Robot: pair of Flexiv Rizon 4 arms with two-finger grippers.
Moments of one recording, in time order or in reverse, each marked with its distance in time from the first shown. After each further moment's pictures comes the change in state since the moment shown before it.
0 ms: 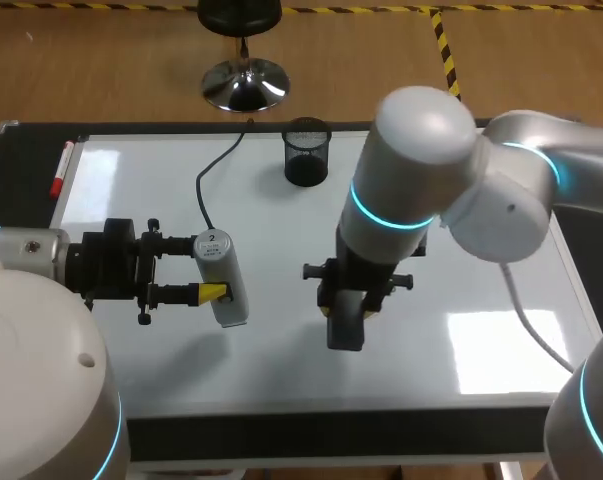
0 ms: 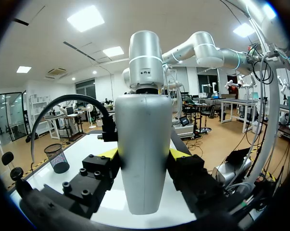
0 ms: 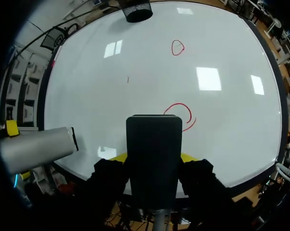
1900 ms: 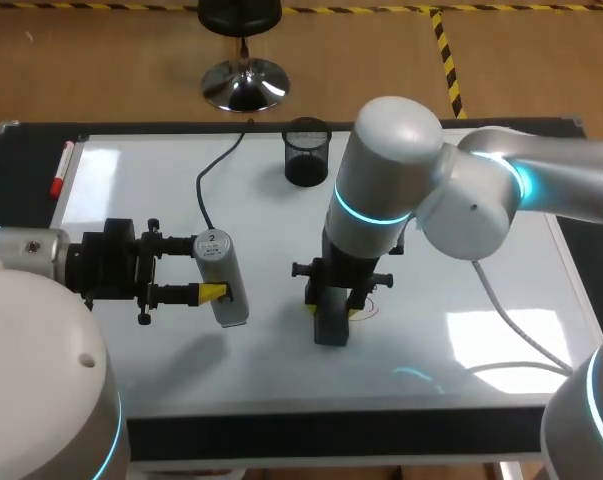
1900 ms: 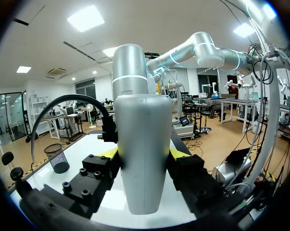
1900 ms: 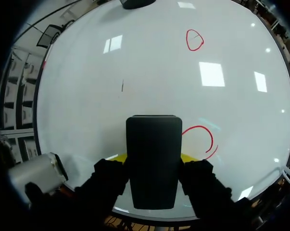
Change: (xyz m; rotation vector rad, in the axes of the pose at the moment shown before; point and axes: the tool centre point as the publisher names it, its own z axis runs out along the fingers) left arm 0.000 0.000 0.000 0.000 0.000 0.000; right arm 0.002 0.031 0.055 0.051 0.006 0.002
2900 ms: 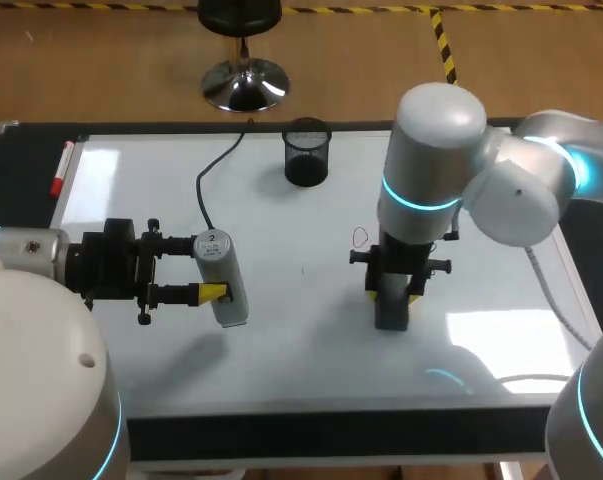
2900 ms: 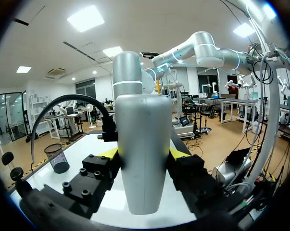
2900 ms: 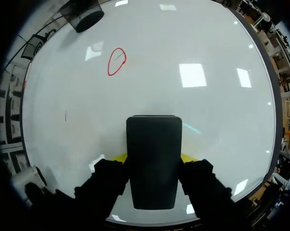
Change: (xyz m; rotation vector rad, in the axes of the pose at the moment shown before) left arm 0.000 0.000 0.000 0.000 0.000 0.000; right arm -0.096 0.031 -0.019 -0.043 -0.124 0.088
